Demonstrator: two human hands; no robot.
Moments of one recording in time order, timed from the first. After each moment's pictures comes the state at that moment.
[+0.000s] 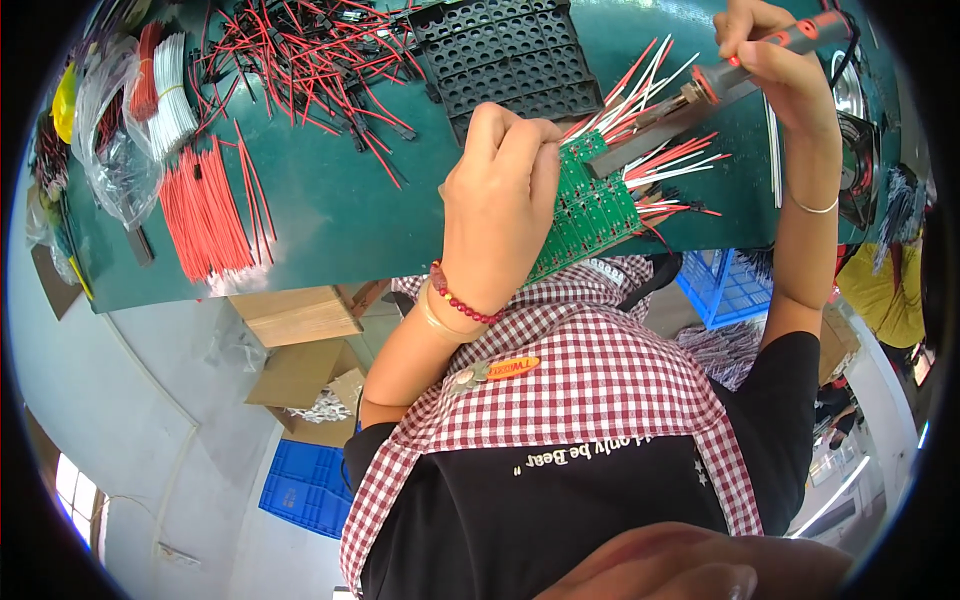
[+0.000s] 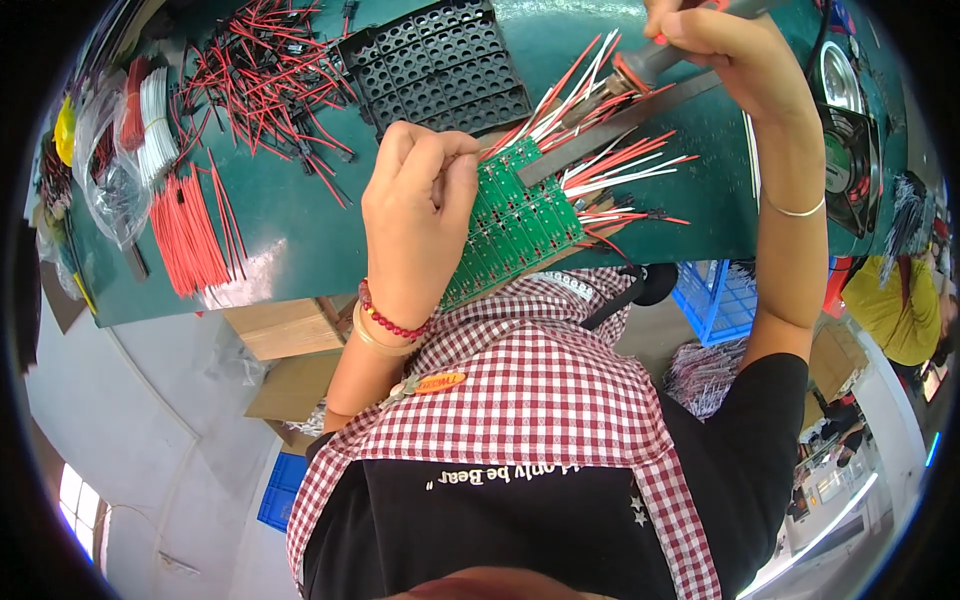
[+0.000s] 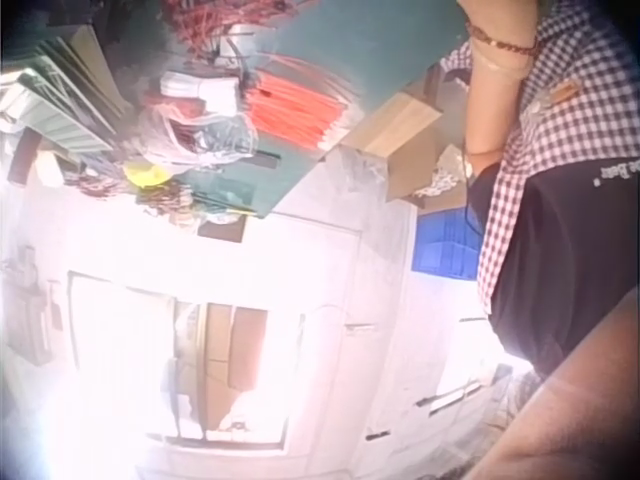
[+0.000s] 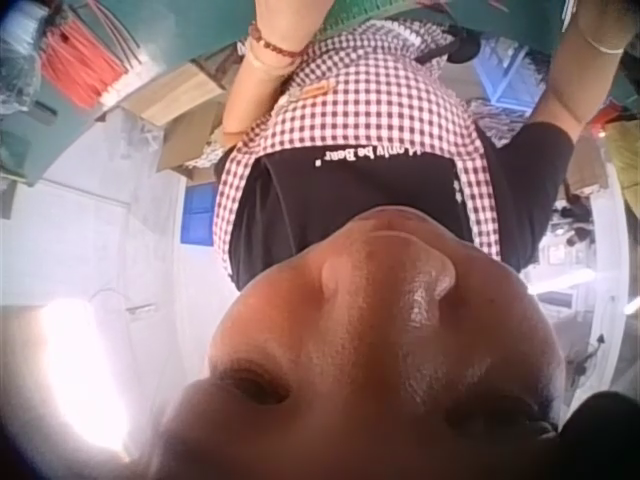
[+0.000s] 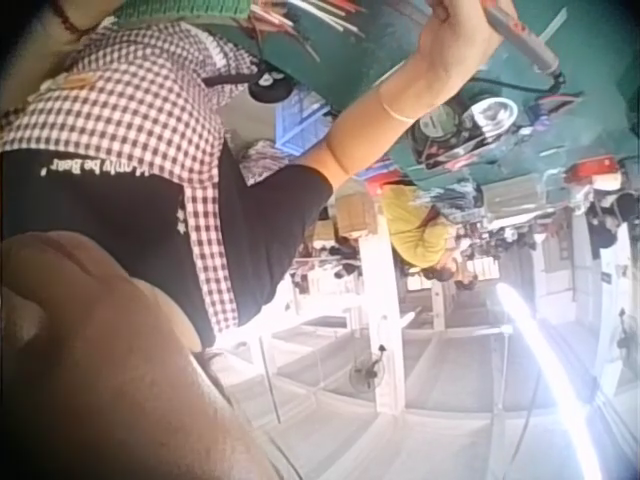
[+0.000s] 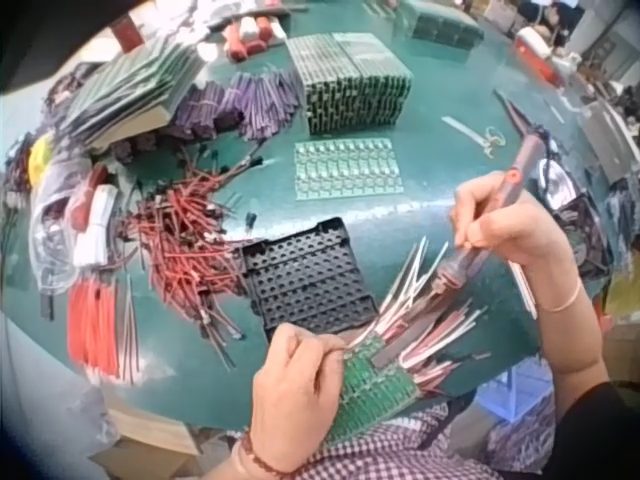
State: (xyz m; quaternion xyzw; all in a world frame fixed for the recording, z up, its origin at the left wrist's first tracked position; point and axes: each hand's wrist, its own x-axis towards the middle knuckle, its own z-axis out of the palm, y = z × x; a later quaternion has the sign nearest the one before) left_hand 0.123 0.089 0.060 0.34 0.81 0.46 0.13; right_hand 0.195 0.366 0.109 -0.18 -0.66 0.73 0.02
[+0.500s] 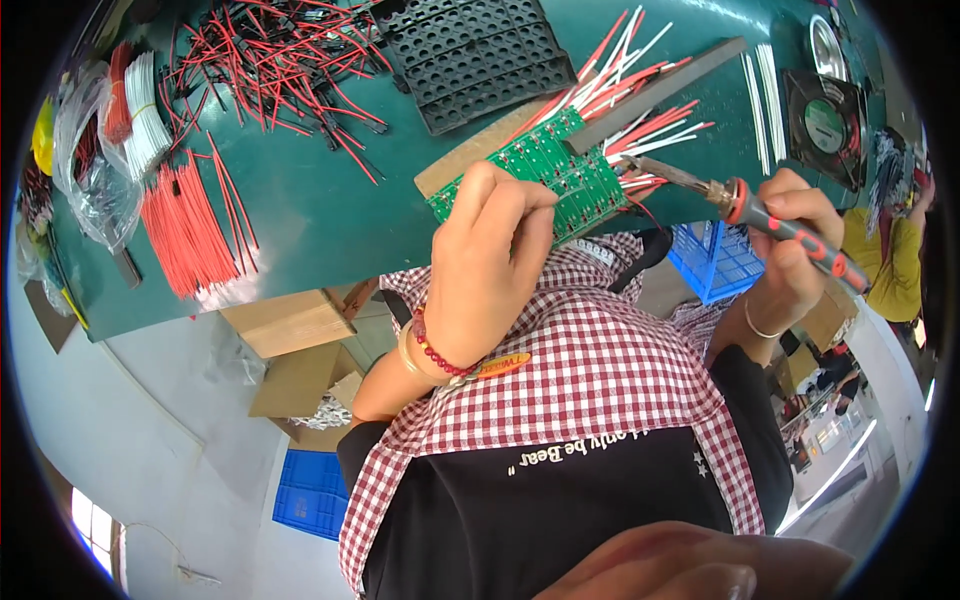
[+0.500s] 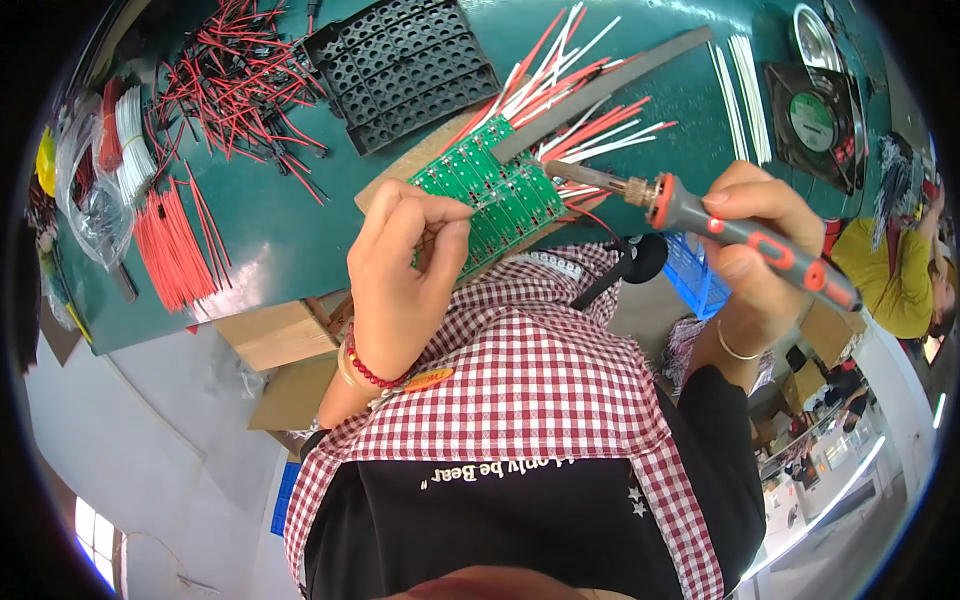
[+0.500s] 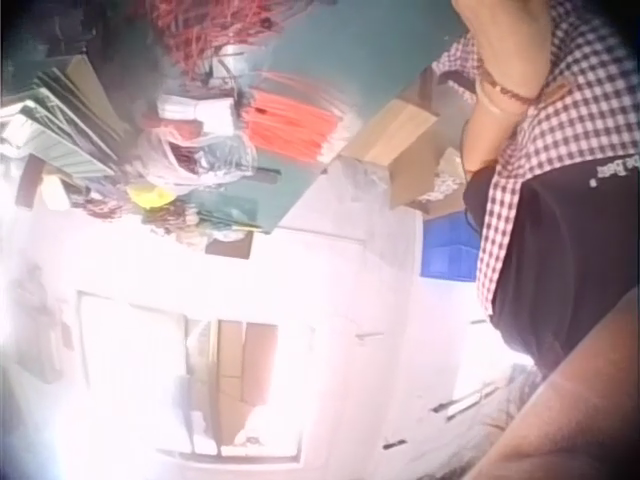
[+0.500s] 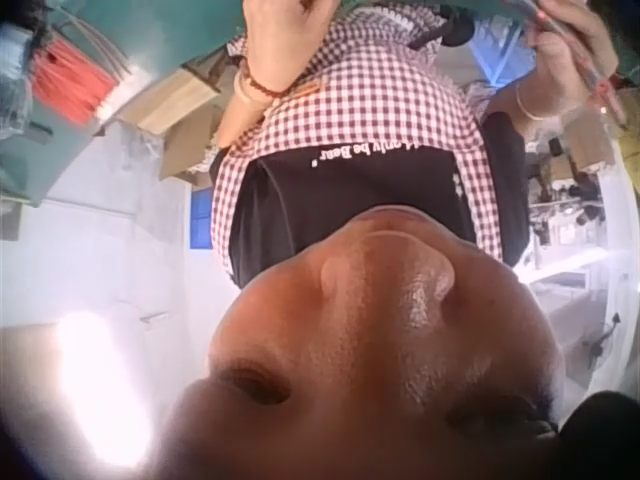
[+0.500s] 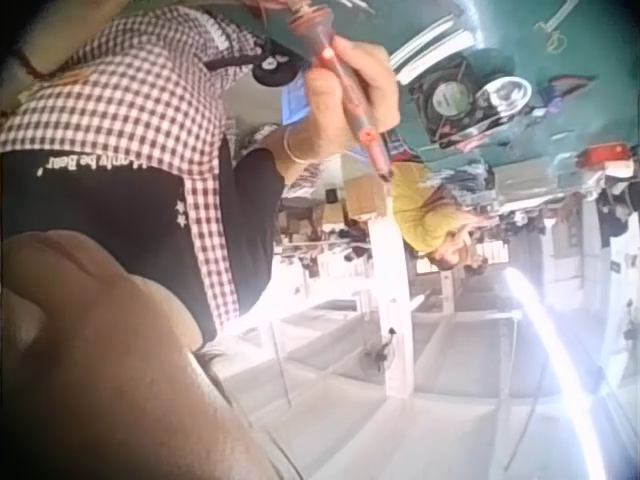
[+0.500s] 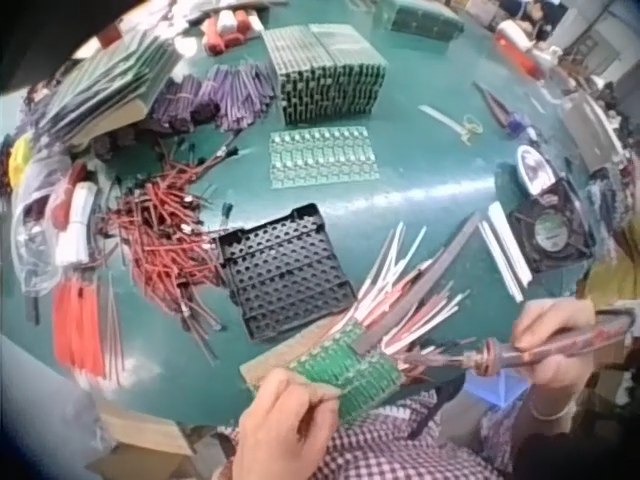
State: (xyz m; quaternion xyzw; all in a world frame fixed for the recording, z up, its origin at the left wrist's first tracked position) left_hand 0.145 0.055 0.080 0.34 0.76 0.49 0.26; right_hand 0.330 0.271 0.127 -0.22 -0.69 0.65 0.22
